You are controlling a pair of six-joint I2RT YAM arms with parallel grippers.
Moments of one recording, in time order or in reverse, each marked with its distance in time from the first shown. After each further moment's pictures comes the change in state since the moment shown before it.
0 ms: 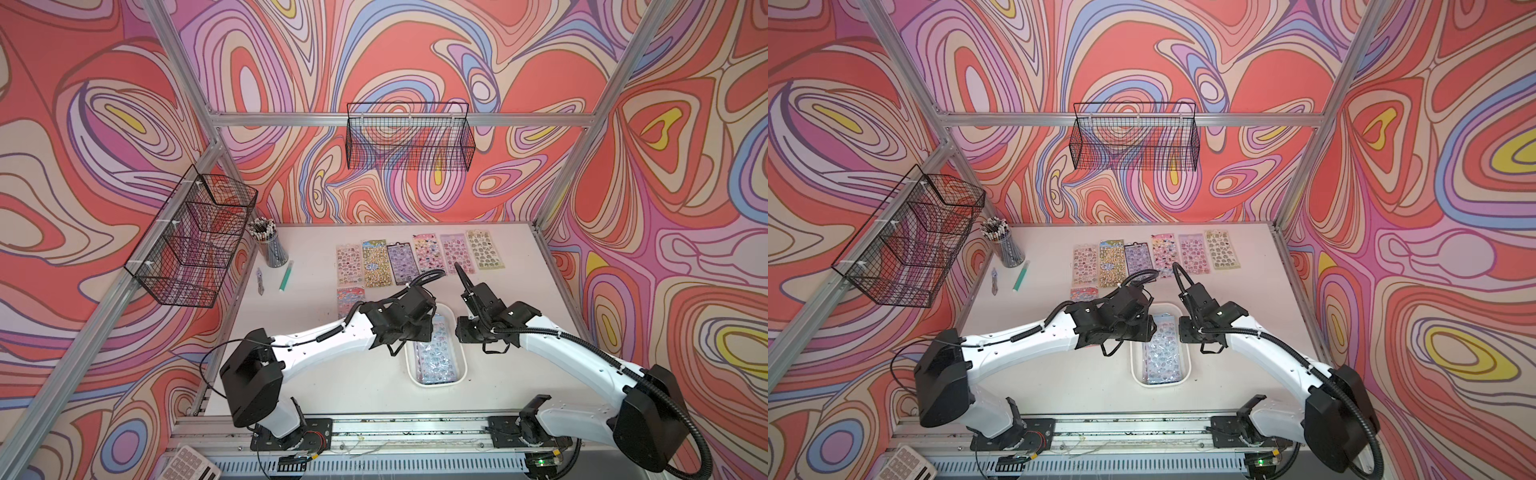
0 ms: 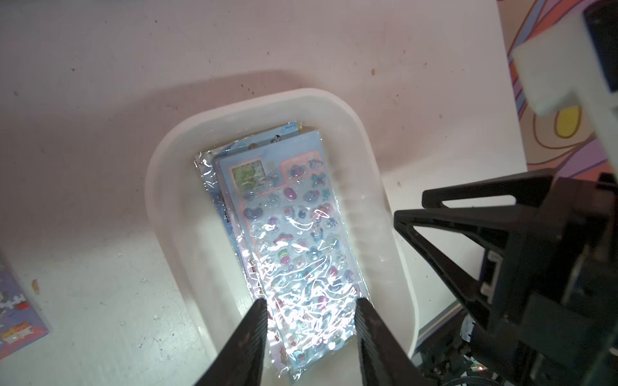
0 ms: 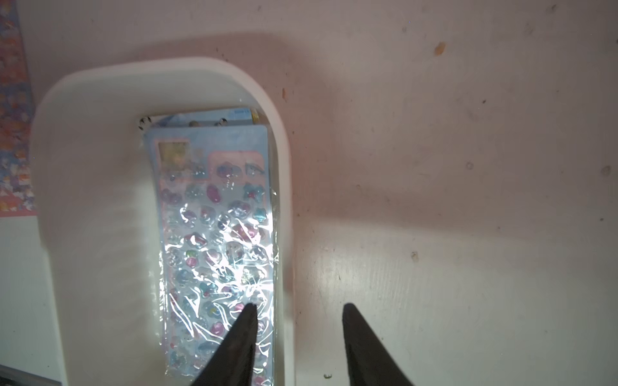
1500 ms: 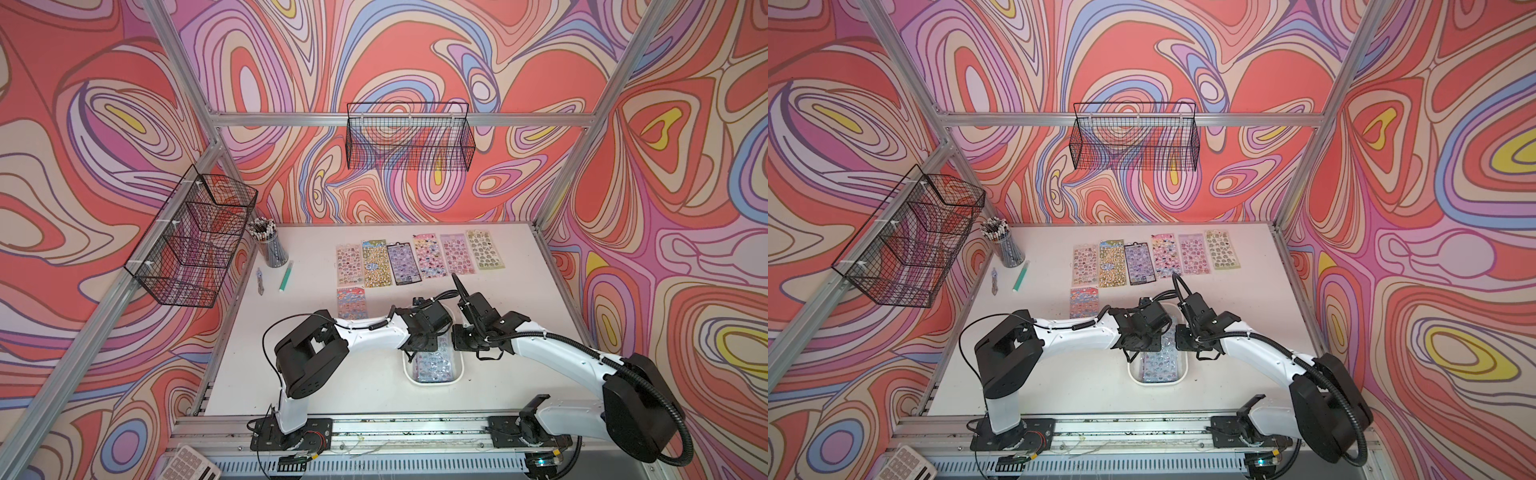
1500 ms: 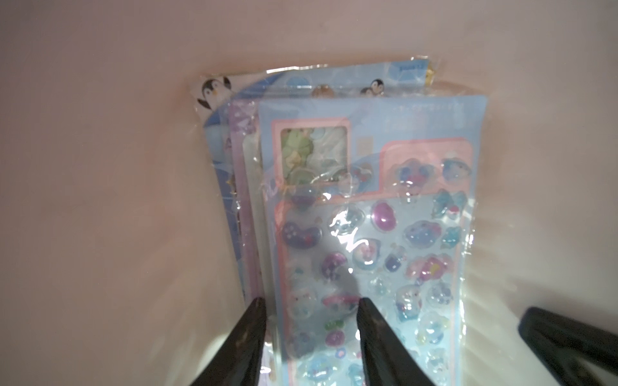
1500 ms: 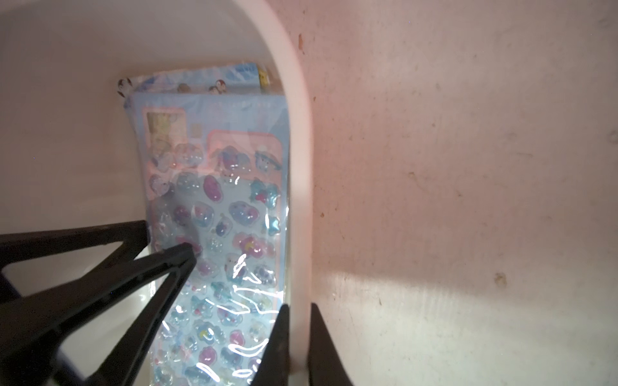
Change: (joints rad) left arm -0.031 0.283 0.058 -0.006 -0.098 -0.147; right arm -0.001 0.042 -0.109 0.186 -0.090 0.053
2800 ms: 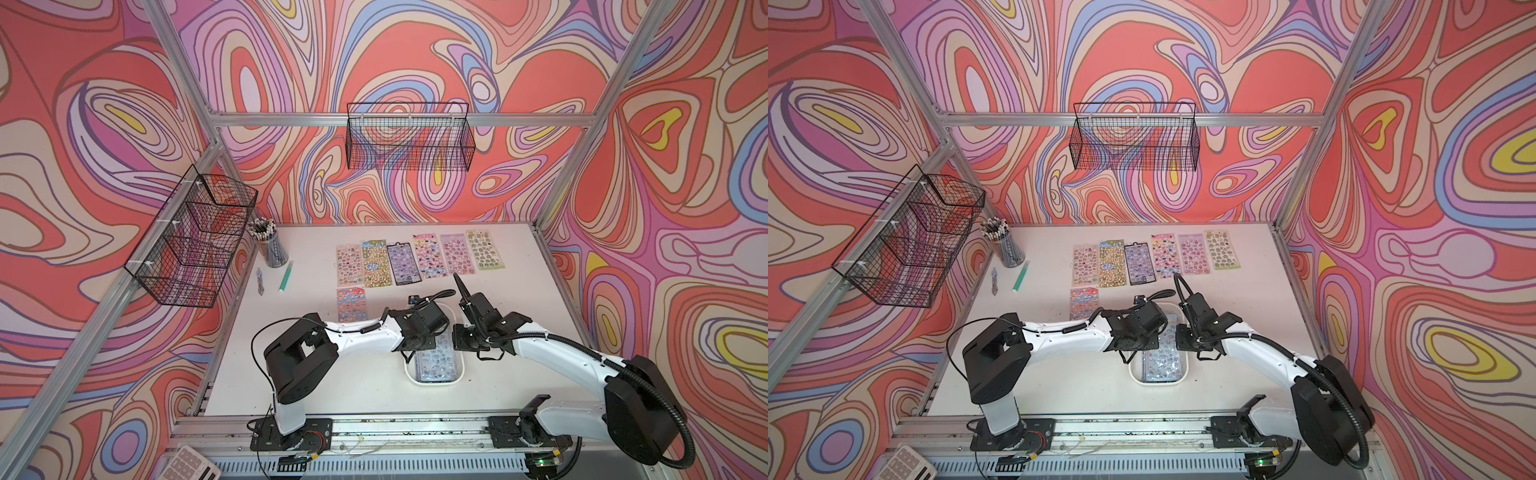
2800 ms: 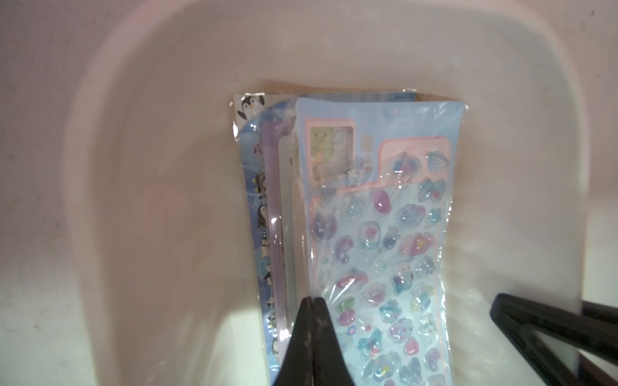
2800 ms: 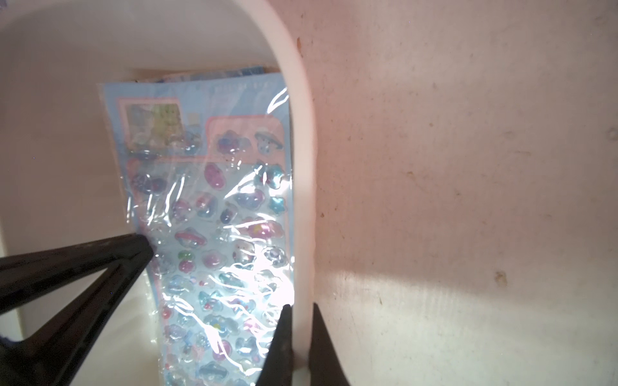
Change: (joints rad) left arm 0.000 -0.078 -0.058 0.047 -0.031 -0.030; right arm -0.003 -0.010 -0.007 0.007 -0.008 0.008
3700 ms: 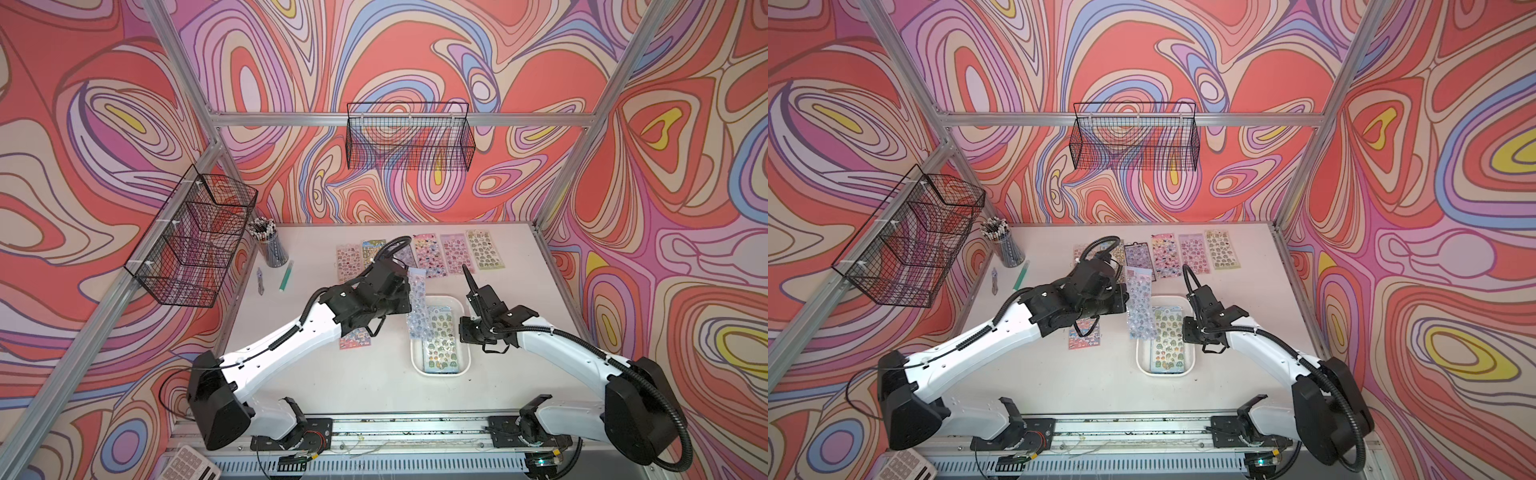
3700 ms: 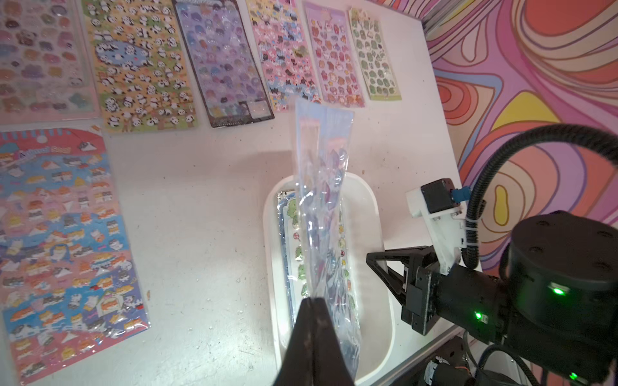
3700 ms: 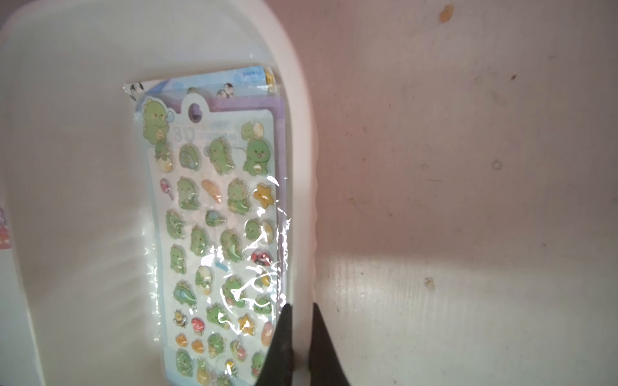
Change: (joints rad) left arm 0.224 -0.481 0.058 -0.151 0.098 0.214; right arm -0.095 0.003 0.047 -0.058 0.036 -0.056
